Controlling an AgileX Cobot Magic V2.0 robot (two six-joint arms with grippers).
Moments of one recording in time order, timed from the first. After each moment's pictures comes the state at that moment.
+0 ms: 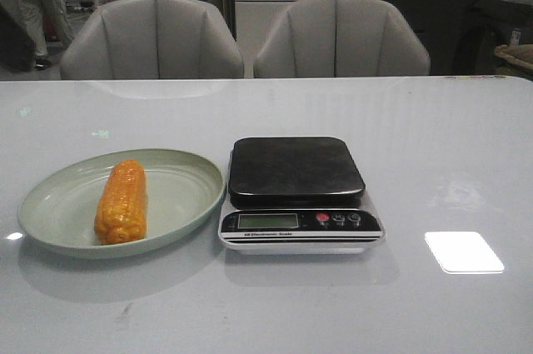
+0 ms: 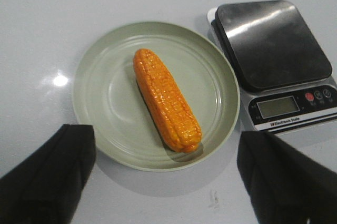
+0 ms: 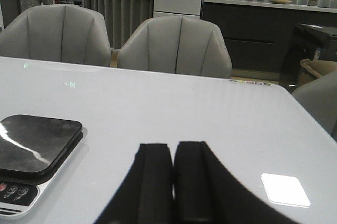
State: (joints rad) left arm -0.43 1.06 -0.68 -0.04 0.42 -0.23; right arm 0.08 -0.01 0.03 0.01 0.01 -0.03
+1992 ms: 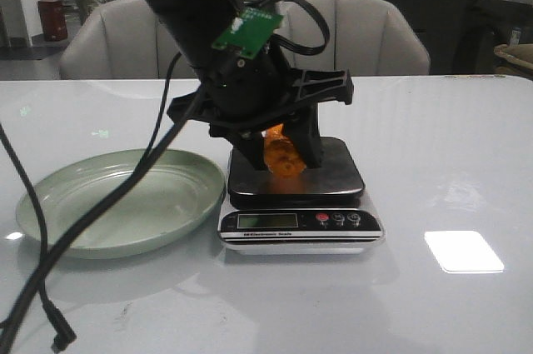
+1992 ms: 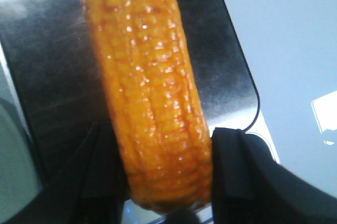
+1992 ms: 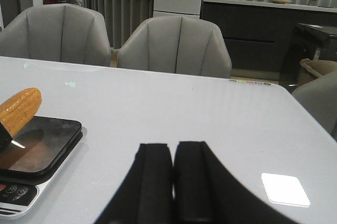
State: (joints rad) left arm -0.71 1.95 -1.39 -0.19 0.51 -0.30; right arm 0.08 -0.01 0.03 0.01 0.01 -0.03
